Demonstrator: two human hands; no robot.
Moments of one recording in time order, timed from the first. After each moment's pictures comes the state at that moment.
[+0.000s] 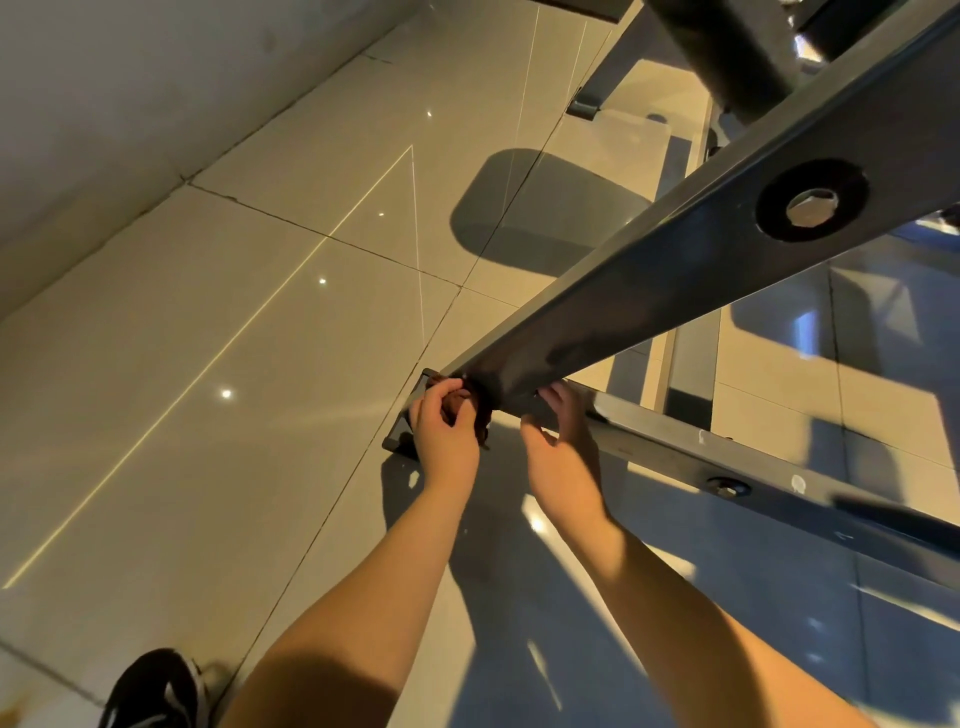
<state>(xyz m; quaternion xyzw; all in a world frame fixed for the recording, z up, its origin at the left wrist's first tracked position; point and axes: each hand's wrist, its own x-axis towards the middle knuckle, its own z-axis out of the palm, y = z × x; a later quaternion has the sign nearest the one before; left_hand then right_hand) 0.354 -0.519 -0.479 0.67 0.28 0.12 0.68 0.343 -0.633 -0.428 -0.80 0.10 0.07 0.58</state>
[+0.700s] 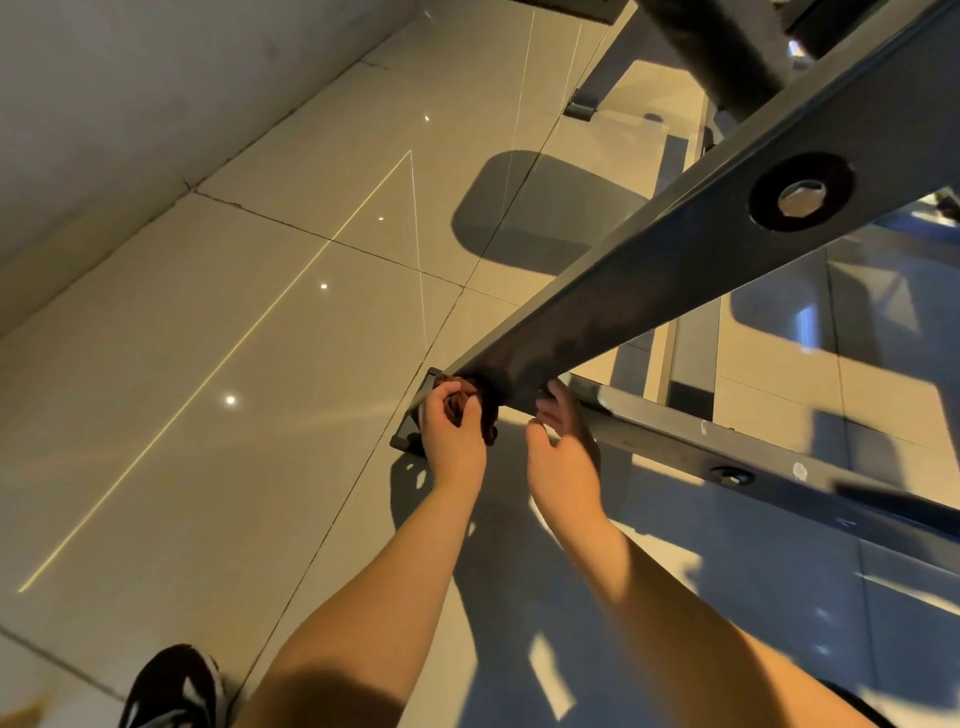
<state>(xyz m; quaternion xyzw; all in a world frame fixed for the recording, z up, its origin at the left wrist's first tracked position) 0.347 -0.518 -0.478 0.67 0.29 0.11 0.67 0.326 -0.624 -0.426 -0.82 0.14 0.05 0.55</state>
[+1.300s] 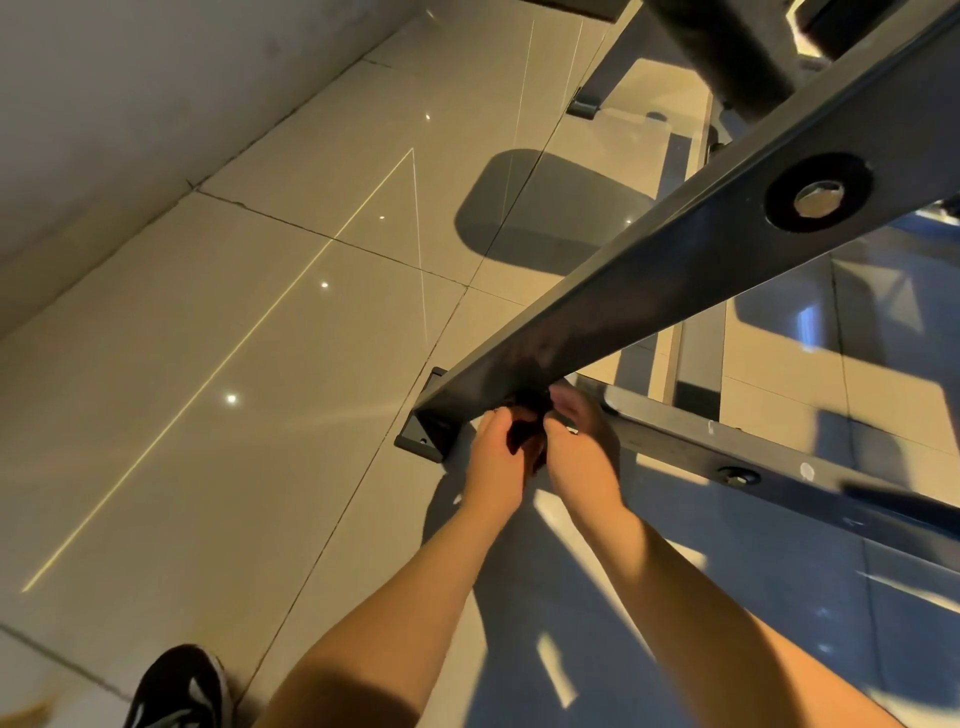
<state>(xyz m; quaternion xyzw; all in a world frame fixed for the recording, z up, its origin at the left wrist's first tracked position) 0.331 -0.544 -0.486 0.74 0.19 -0.01 0.64 0.343 -0.632 -0.438 -0.79 0.15 0.04 0.59</state>
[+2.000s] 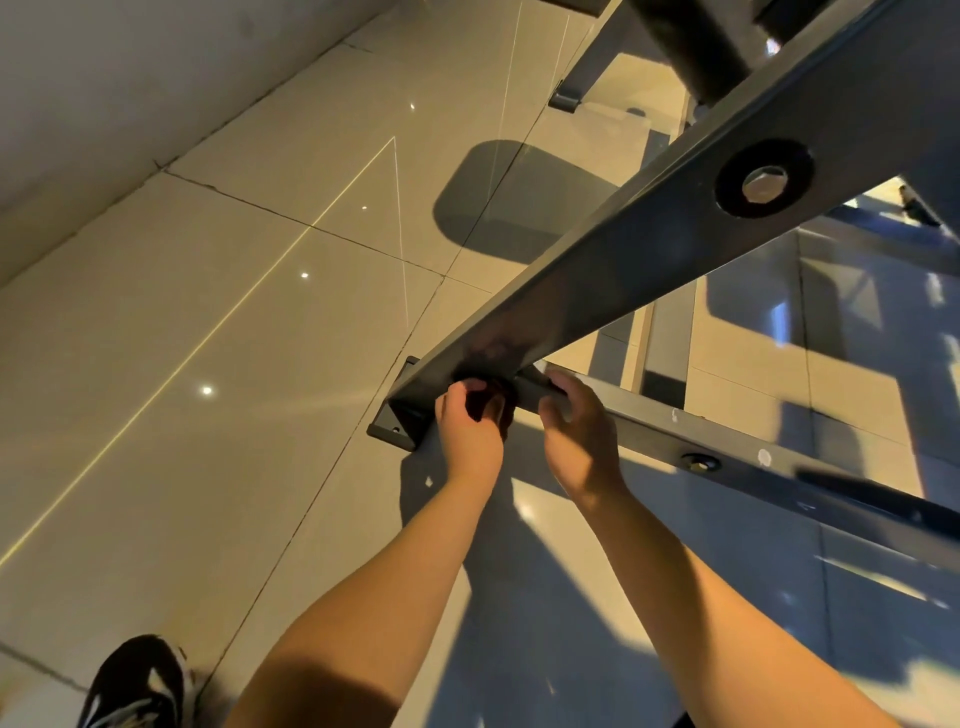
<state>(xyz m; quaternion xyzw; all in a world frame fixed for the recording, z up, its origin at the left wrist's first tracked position) 0.340 -0.559 -0.469 0.70 0.26 0.06 0.66 0.350 -0.673 -0.442 -0.88 0.04 0.02 0.47</state>
